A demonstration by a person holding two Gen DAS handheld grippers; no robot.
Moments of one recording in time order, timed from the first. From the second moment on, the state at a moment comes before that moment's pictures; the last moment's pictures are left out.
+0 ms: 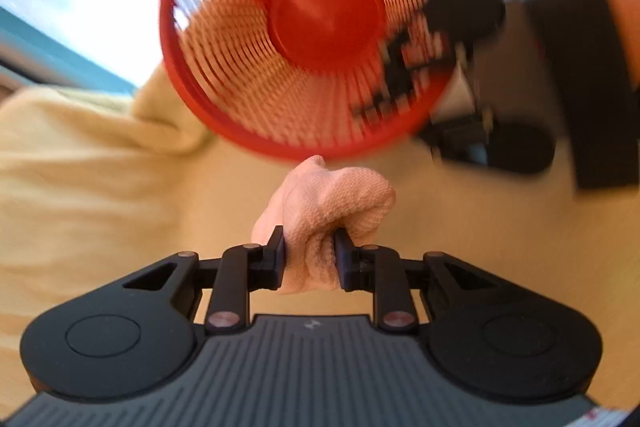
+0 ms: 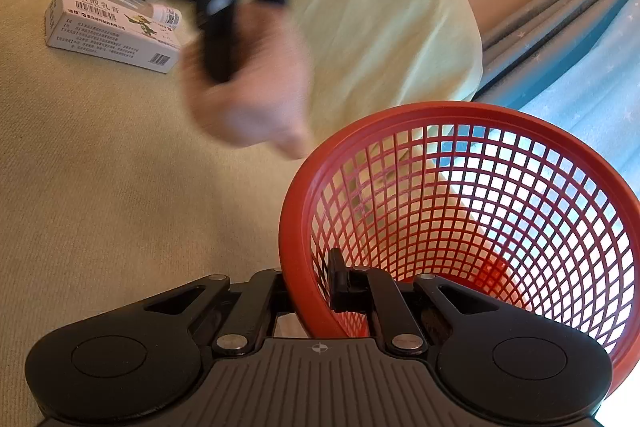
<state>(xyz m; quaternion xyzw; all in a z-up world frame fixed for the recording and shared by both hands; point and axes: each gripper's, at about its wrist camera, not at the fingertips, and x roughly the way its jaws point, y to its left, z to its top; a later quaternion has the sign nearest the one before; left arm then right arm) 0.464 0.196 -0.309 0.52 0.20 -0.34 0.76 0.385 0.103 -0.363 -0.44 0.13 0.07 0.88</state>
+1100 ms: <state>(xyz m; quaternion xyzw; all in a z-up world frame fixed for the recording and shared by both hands) 0.443 0.339 -0.276 0.35 0.29 -0.13 0.88 0.388 0.104 -0.360 -0.42 0.13 0.06 0.90</state>
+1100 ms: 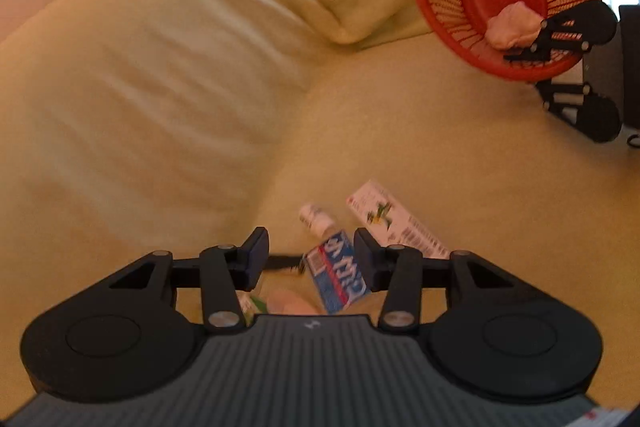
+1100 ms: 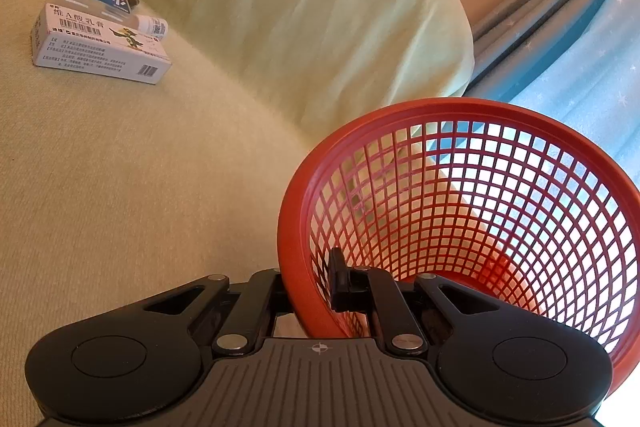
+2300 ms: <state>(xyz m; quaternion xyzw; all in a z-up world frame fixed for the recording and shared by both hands) 0.378 0.417 -0.309 0.26 0.43 -0.05 0.87 0.382 0.101 -0.361 -0.43 0.13 0.06 0.89</state>
